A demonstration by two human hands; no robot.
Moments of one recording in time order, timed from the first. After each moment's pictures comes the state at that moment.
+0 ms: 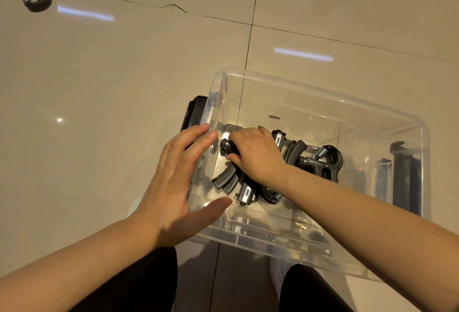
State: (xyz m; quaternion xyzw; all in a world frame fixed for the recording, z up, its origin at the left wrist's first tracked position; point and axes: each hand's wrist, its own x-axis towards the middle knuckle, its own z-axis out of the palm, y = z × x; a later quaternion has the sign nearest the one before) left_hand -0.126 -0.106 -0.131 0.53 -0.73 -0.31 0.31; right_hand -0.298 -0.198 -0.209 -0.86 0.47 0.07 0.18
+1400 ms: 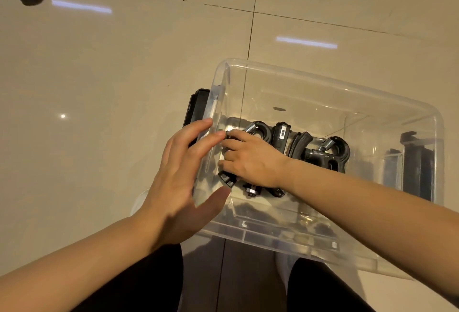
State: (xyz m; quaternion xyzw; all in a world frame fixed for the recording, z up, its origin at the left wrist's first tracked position) left_hand -0.127 -0.107 -0.133 0.55 -0.72 -0.30 0.30; right_hand -0.303 -0.194 -0.217 -0.99 0.14 0.05 0.02
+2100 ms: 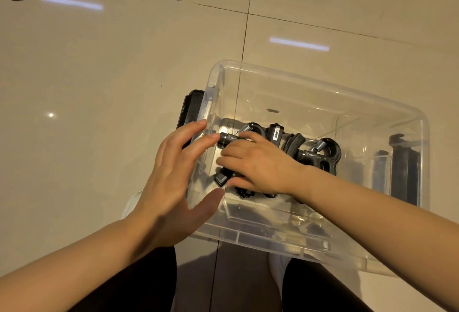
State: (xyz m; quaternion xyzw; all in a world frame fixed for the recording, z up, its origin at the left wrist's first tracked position) left_hand -0.125 -0.108 -0.135 0.55 -0.73 -0.29 0.29; right_hand -0.320 -0.186 -0.193 -0.96 0.24 0.05 0.15
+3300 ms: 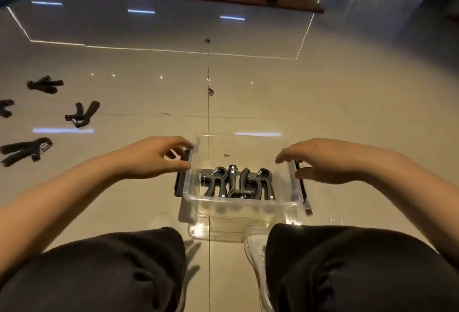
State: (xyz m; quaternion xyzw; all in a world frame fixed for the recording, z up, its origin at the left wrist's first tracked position) left_hand -0.095 -0.072 0.098 0.53 -0.79 -0.31 0.01; right_hand -0.404 -0.033 0.150 -0.80 0.54 0.20 0.15
